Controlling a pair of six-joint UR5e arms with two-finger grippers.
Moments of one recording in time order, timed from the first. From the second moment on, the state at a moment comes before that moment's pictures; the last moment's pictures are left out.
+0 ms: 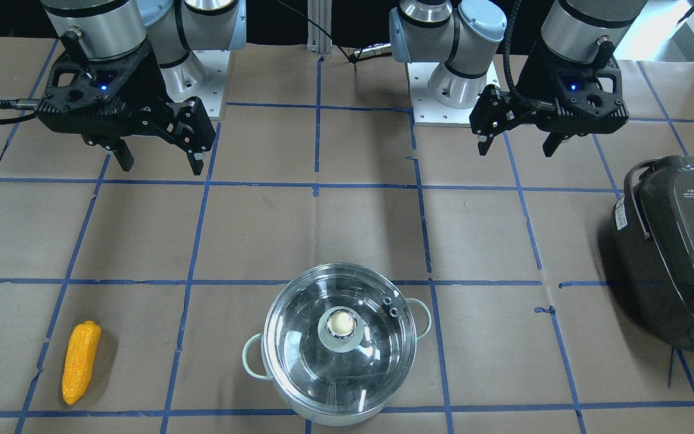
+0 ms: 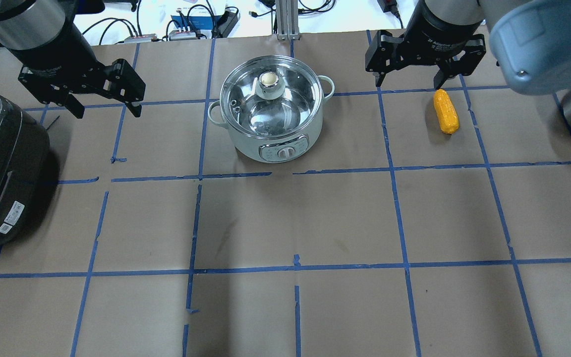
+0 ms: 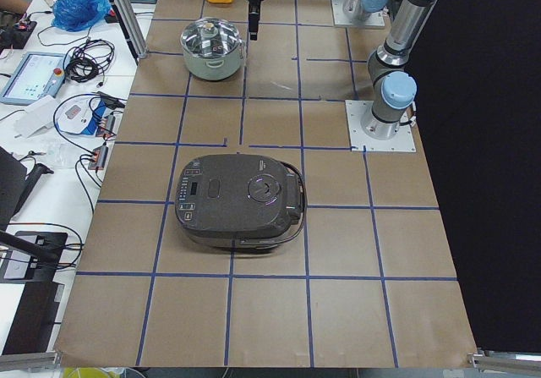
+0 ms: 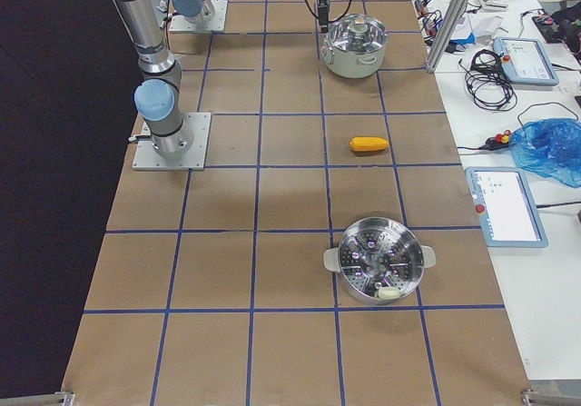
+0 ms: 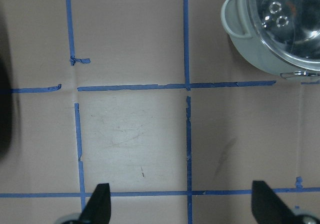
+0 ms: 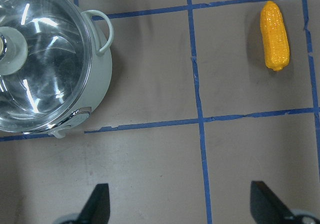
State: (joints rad) left arm -1.51 -1.55 -1.53 -1.60 1.59 0.08; right arm 1.65 -1.54 1.53 -1.73 -1.55 0.17
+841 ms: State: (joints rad) left arm -1.51 -1.56 -1.52 -1.60 1.59 0.07; right arm 1.64 -1.54 1.54 -1.73 -1.55 0.17
